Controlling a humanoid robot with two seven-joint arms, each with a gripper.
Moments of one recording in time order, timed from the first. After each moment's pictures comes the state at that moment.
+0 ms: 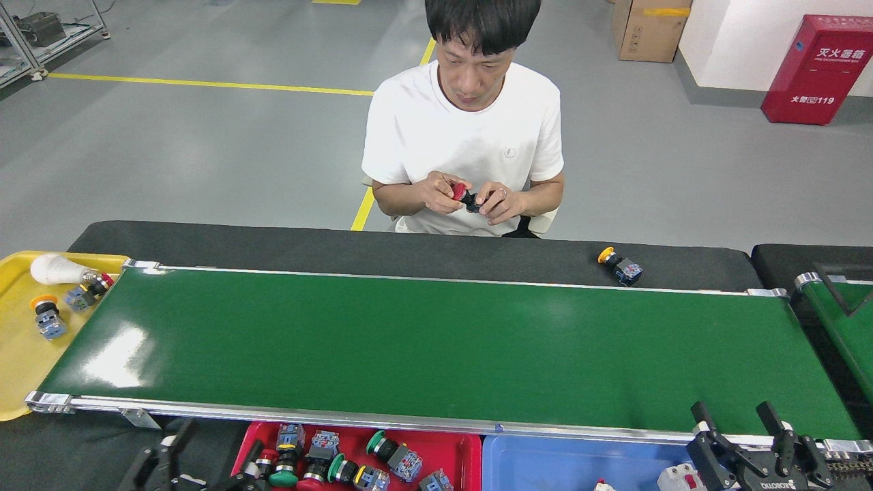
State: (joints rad) left arm 0.32 0.04 0.39 -1.73 -1.50 -0.51 0.11; right arm 0.27 -0.26 -0.13 -1.71 1.02 -0.15 -0.11
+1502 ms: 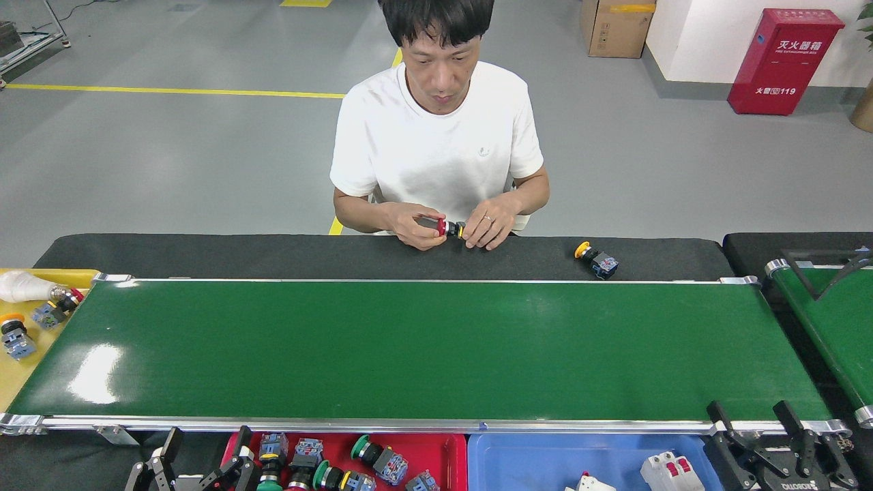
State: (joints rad) left arm 0.30 -0.07 0.28 -1.74 -1.50 -0.35 0.08; right arm 0.31 -0.20 -0.24 -1.76 1.02 -0.22 -0.01
